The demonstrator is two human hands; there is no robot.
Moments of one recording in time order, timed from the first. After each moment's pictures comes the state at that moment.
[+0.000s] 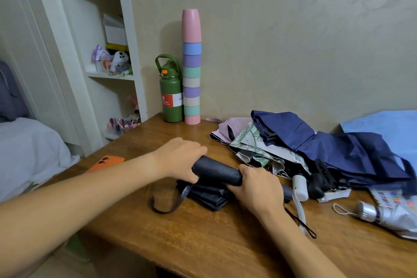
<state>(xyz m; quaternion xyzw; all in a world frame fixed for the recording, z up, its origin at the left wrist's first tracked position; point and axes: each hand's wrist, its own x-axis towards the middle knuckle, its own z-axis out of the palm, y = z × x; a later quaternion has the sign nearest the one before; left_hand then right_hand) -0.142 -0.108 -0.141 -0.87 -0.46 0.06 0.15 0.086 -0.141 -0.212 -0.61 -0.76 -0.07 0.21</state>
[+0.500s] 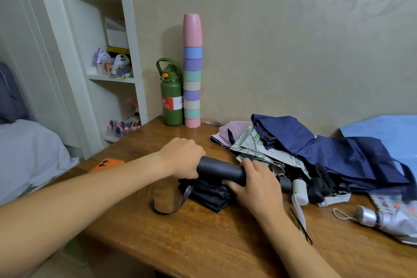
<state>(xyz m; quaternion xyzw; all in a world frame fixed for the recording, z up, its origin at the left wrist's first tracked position) -0.131 -0.105 -0.132 -0.83 -0.53 0.07 0.15 0.087 -0.130 -0.221 -0.60 -0.74 -0.09 0.29</state>
